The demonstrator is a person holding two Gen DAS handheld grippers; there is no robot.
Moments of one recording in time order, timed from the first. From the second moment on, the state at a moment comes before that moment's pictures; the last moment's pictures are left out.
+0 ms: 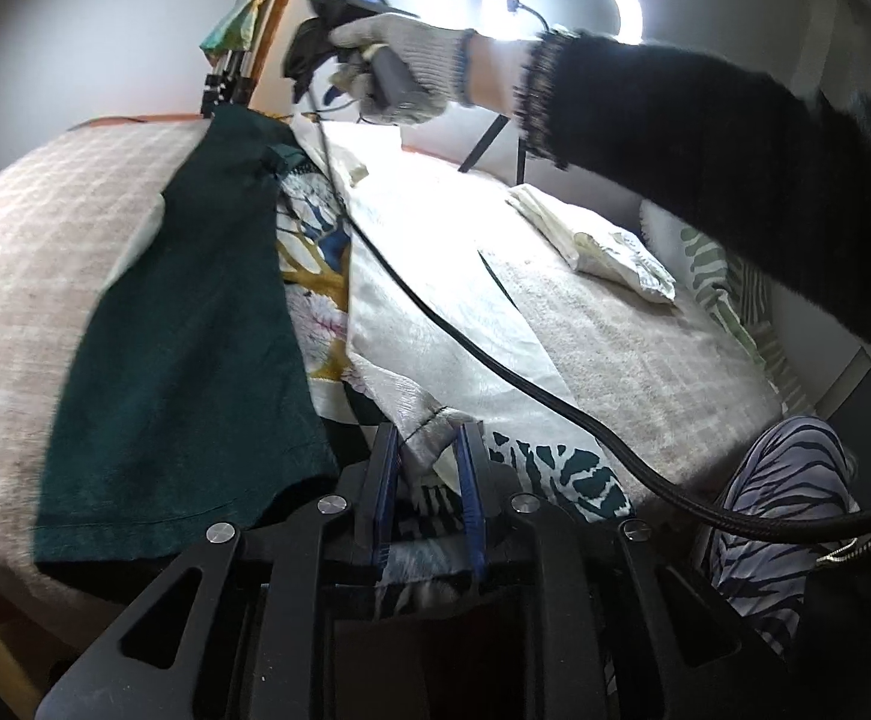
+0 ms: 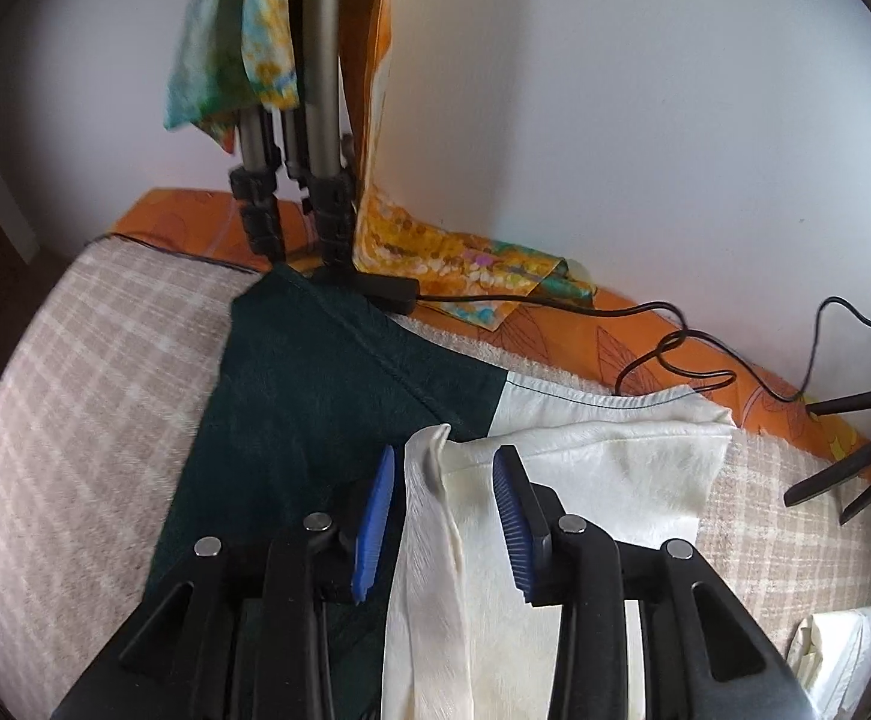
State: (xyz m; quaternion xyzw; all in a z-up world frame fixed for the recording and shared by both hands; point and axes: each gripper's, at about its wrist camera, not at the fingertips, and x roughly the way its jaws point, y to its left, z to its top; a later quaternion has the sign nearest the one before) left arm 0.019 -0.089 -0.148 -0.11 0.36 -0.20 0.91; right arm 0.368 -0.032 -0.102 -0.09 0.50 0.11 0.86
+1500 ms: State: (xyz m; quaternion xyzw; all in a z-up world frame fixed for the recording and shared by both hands) left arm 0.001 -0.081 -0.152 0.09 0.31 -0.15 0.94; right arm 0.278 -0.049 -0.146 -0.02 0.55 0.19 0.81
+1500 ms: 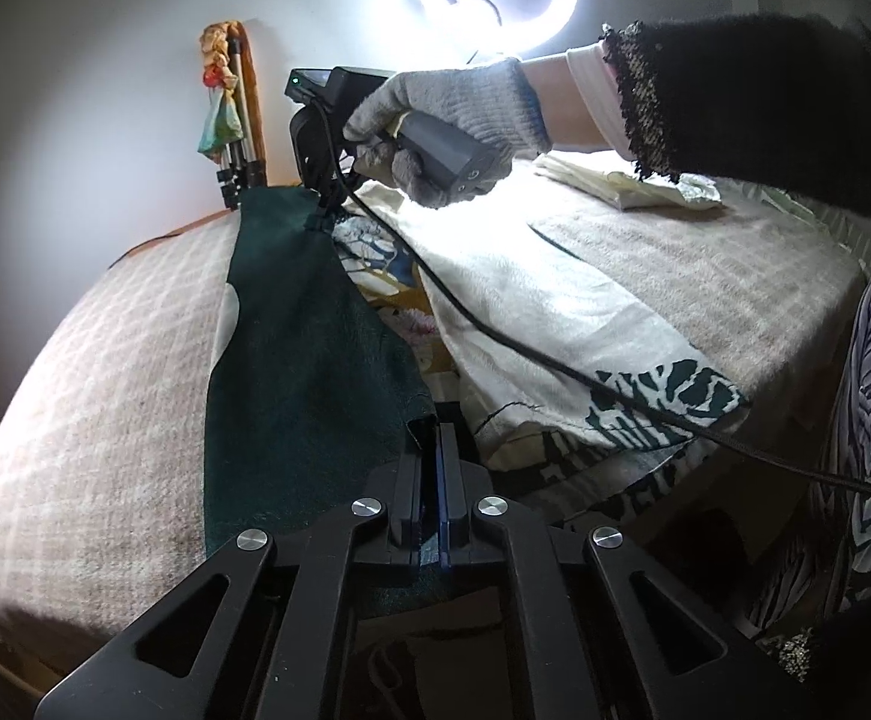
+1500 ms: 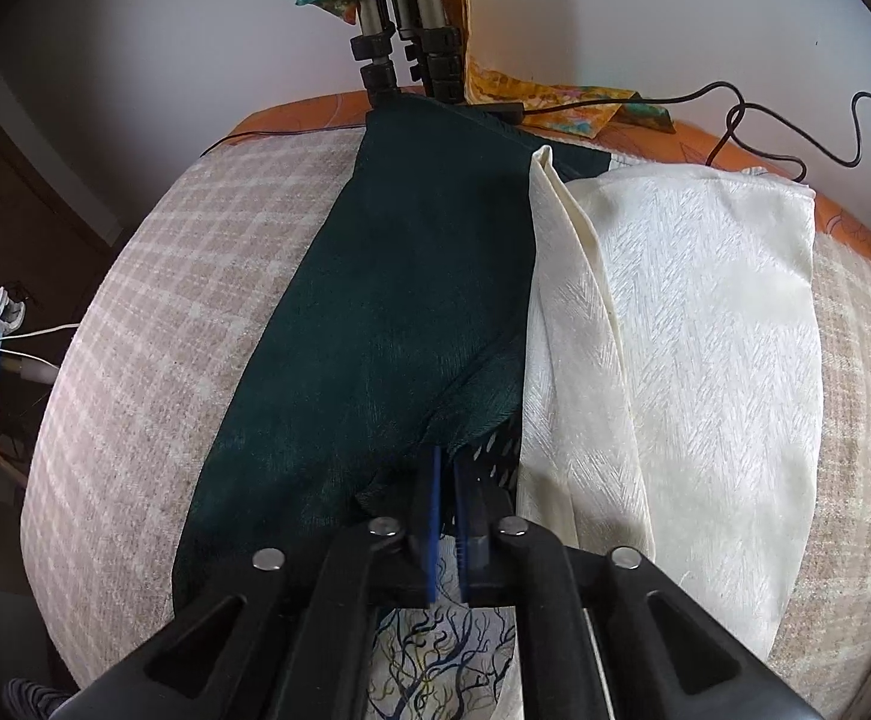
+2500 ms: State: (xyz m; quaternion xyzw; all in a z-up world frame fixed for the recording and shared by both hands) left arm 0.002 0.005 -0.107 0.00 0.38 -0.19 0.90; right arm 0.096 -0.181 -0.078 0.02 0.50 0.21 0.84
